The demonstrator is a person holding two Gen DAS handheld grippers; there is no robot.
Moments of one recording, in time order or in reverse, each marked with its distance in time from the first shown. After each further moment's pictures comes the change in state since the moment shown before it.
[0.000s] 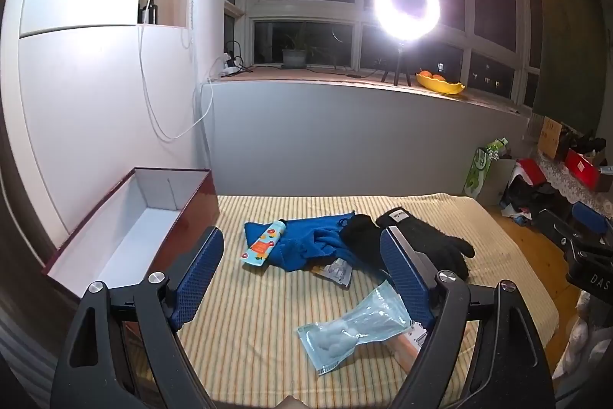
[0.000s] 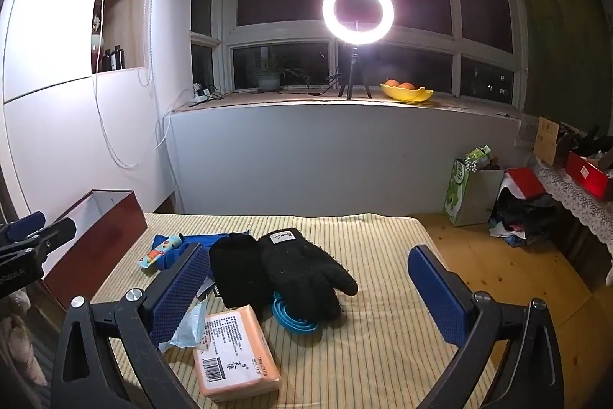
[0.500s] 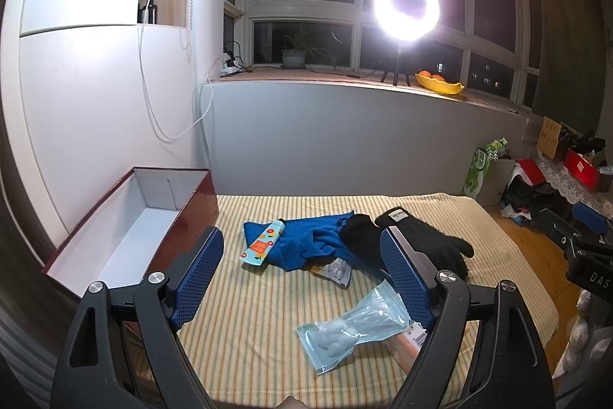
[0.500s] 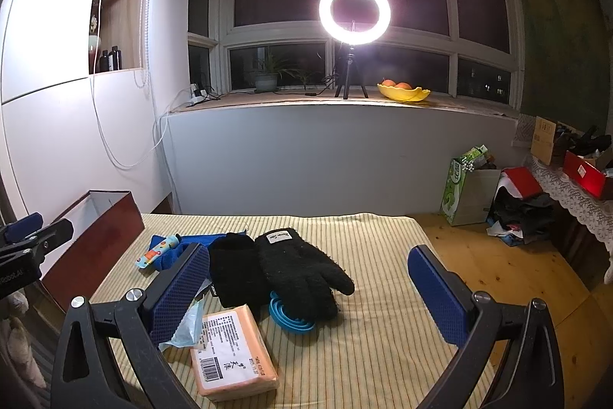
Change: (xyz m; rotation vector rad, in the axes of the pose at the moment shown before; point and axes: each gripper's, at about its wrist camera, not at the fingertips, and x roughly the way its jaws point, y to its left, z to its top) left arm -0.002 -0.001 0.000 0.002 -0.002 -0.001; right arm -0.002 -0.002 0.002 0.003 -0.001 -0.009
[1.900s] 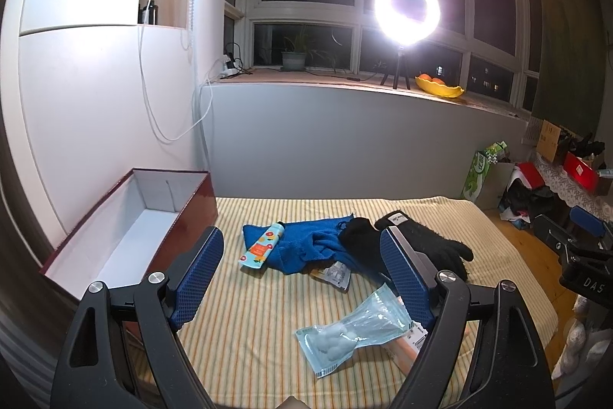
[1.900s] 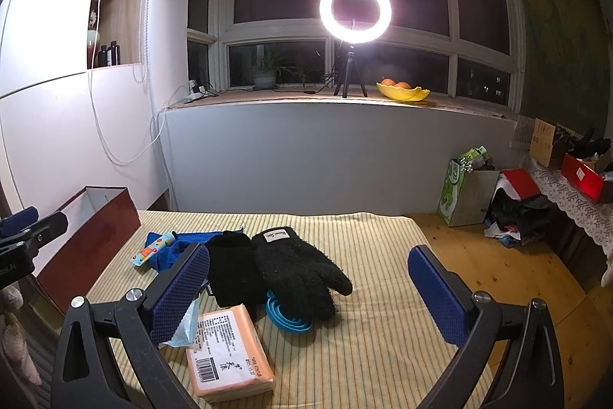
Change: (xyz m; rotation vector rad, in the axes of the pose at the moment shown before) left arm 0.001 0.000 -0.001 -0.005 -0.011 -0.004; right arm 0.002 0.002 0.002 -0.014 0.012 -0.010
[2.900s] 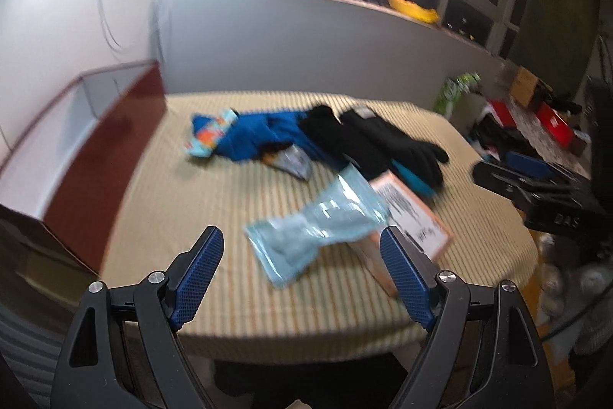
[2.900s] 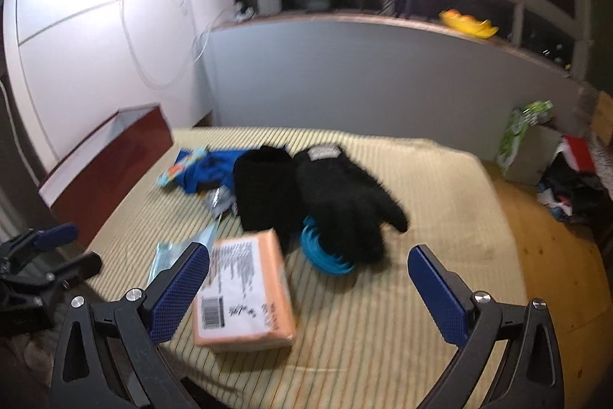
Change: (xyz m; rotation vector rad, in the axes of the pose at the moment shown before) left arm 0.032 -0.016 -0.074 -0.015 0.324 -0.170; right arm 0.066 0.008 -0.041 -0.085 0.300 0.228
